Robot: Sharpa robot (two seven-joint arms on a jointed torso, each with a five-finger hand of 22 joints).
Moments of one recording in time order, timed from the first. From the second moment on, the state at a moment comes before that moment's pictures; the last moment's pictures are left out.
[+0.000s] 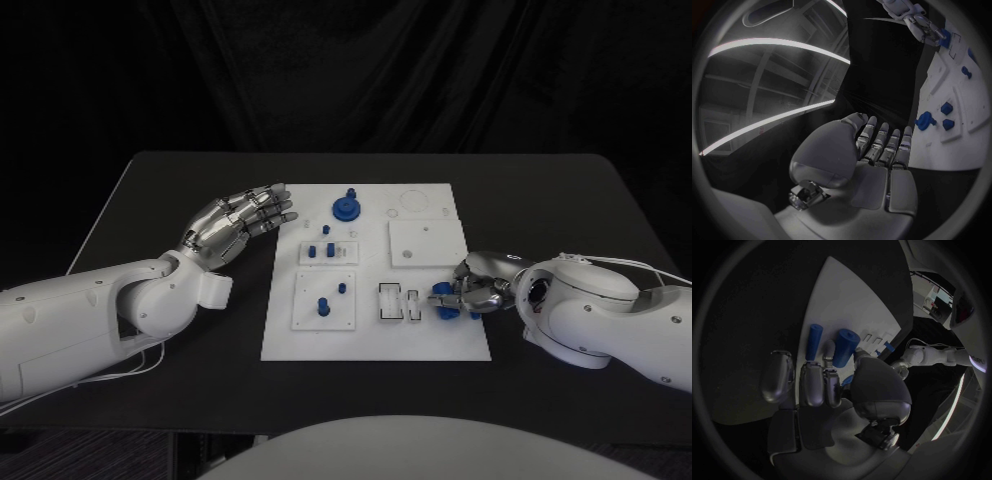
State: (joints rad) left arm 1.12 -0.99 -0.21 1.51 0.12 0.13 0.68; left_hand 1.39 0.16 0.22 0.07 0.53 0.66 0.18 0.09 0.12 0.33 0.26 0.40 0.06 0.22 0.28 0.27 0.05 0.08 0.28 0.29 0.07 0.39; right arm 1.19 -1.03 -0.25 1.84 -1.38 -0.19 -0.53; right_hand 0.95 -0.04 0.04 0.29 0.20 0.90 0.00 0.76 0.64 1.47 -0.06 1.57 1.31 1.47 -0.11 1.39 1.30 0.08 1.47 -0.01 1.19 1.31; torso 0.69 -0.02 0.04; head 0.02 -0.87
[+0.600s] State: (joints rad) left arm 1.11 -0.99 -0.21 1.51 0.12 0.14 0.67; left_hand 1.39 0.16 0.23 0.07 0.53 0.66 0.18 0.09 0.12 0.34 0.27 0.40 0.06 0.22 0.28 0.27 0.05 0.08 0.28 0.29 0.07 0.39; right arm 1.18 -0.99 -0.24 1.81 -1.41 -0.18 -0.52; right_hand 1.08 -0.10 0.11 0.29 0.84 0.92 0.00 0.71 0.68 1.47 -0.08 1.57 1.31 1.47 -0.13 1.38 1.28 0.08 1.47 -0.02 1.22 1.31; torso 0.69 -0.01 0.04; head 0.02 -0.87
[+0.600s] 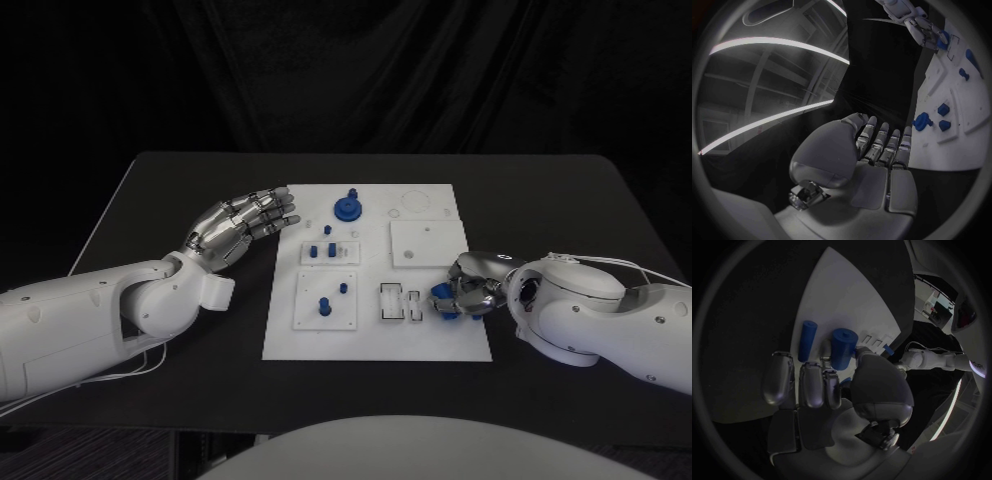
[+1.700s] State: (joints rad) left arm 1.10 -0.98 -0.21 1.50 0.12 0.15 0.66; left_hand 1.39 0.17 0.24 0.07 0.53 0.66 0.18 0.09 0.12 0.33 0.27 0.40 0.06 0.22 0.28 0.27 0.05 0.08 0.28 0.29 0.07 0.39; right arm 1.17 -0.95 -0.25 1.85 -1.07 -0.34 -0.36; right_hand 0.89 -0.07 0.24 0.28 0.53 0.91 -0.01 0.70 0.77 1.47 -0.08 1.57 1.31 1.46 -0.14 1.38 1.25 0.08 1.46 -0.02 1.24 1.31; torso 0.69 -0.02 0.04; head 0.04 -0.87
